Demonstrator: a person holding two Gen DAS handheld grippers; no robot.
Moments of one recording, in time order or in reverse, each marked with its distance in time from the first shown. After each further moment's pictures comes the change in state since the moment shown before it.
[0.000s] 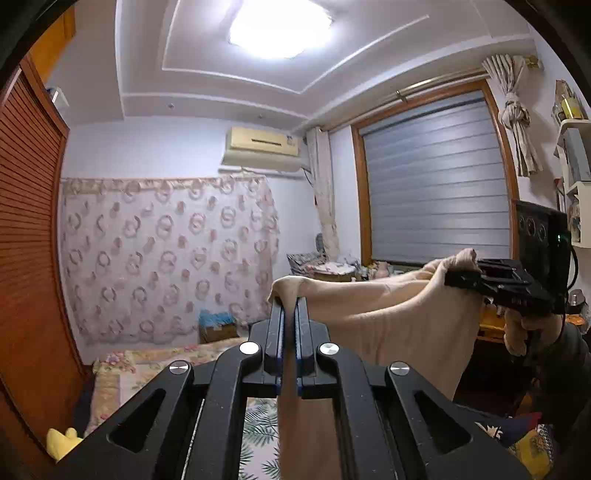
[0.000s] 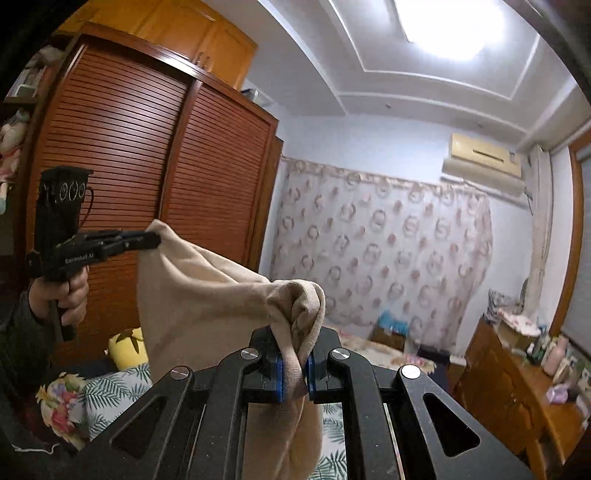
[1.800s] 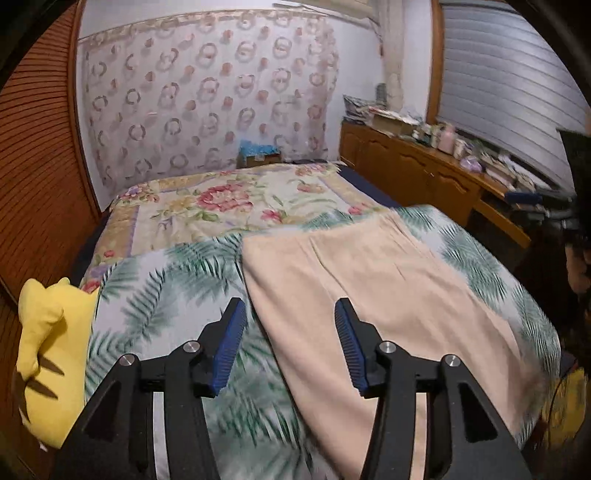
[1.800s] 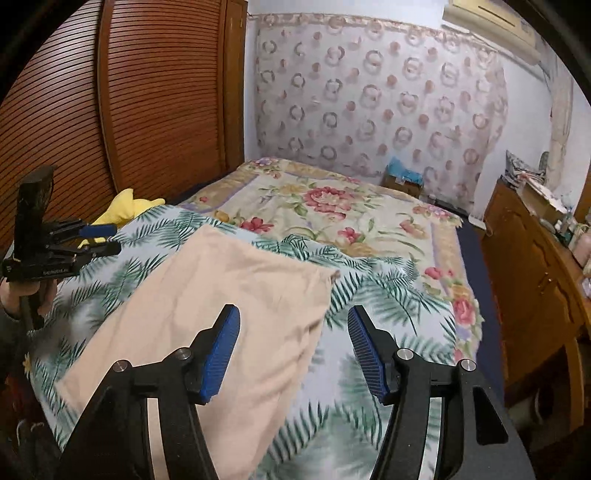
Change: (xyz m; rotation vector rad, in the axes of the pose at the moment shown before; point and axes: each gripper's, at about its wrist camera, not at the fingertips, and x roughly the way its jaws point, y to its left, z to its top) left arm 0.138 0.096 -0.296 -0.125 0.618 0.138; right arm 0.214 -0.058 -0.238 0.179 0.566 0.025
